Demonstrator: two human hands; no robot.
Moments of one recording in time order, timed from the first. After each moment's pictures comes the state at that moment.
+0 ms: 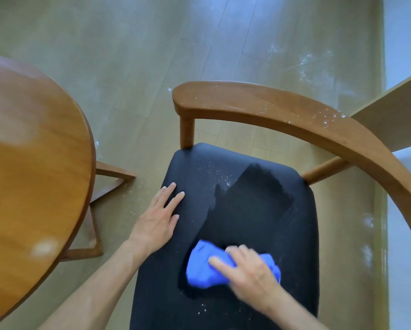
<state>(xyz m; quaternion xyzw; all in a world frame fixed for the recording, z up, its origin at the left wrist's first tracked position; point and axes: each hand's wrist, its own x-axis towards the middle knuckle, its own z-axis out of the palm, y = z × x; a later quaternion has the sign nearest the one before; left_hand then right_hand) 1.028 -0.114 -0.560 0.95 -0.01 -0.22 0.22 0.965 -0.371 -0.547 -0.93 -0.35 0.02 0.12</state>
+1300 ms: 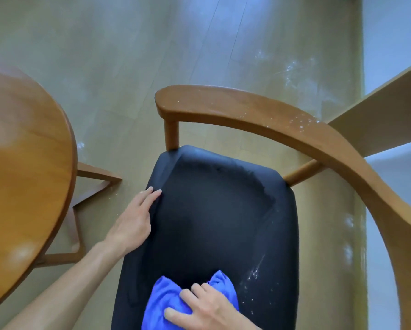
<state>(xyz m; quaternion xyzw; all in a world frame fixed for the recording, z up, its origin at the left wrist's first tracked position) 1.029 -0.103 -0.539 0.91 0.08 -0.24 0.32 0.906 -0.333 -0.555 -0.89 -0.42 0.09 0.14</state>
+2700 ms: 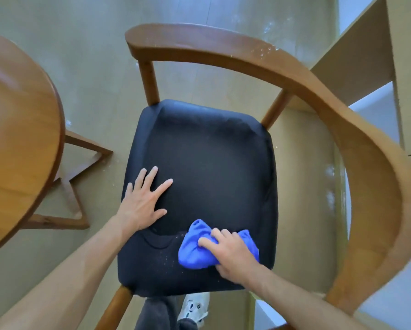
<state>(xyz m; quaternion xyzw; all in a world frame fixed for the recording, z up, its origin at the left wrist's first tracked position) 0.948 -0.150 -0.546 0.95 -0.13 -0.29 0.01 0.846 -0.401 -0.527 -0.92 -0.26 0.26 0.10</state>
